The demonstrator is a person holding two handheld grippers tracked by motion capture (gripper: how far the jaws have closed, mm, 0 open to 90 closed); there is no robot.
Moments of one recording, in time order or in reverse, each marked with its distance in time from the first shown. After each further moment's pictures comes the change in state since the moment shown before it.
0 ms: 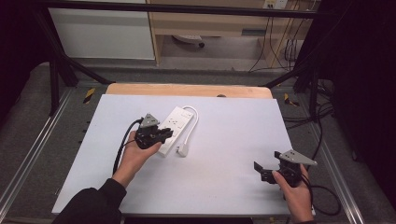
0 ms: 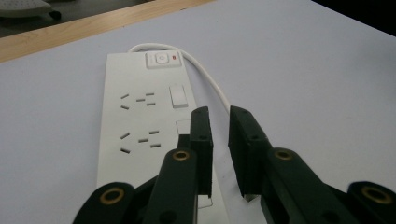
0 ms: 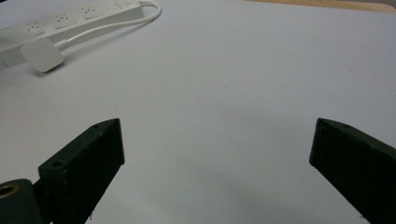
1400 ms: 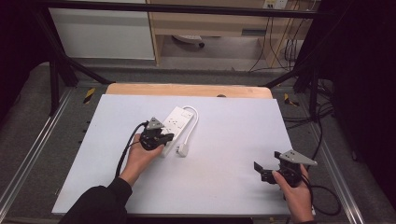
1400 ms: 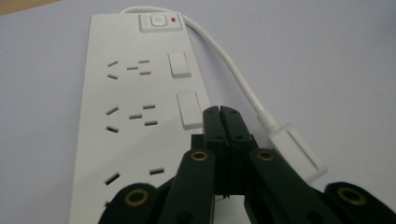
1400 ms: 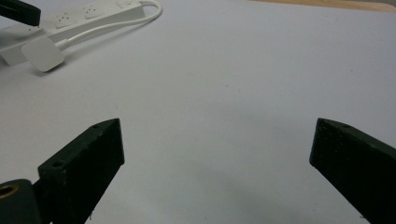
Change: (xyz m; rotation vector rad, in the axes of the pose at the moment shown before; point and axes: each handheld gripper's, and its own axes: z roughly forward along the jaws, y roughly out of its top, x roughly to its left) left arm 0.006 -0.016 0.027 0.072 -0.003 -0.005; right arm 0.000 0.000 0.000 0.001 0.003 -0.001
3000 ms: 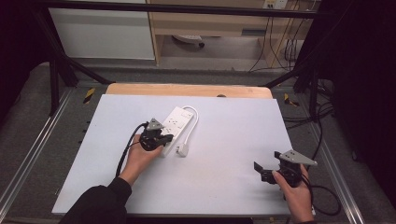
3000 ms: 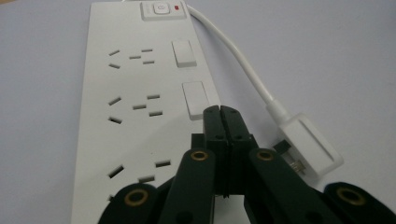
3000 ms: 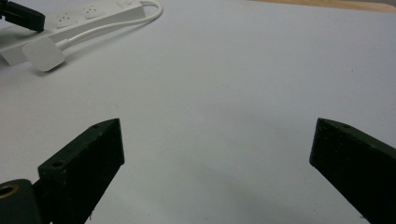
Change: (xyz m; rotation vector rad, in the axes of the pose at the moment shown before) left arm 0.004 -0.005 0.004 0.015 -0.002 0.001; right arm 0.000 0.000 0.000 0.001 0.002 0.002
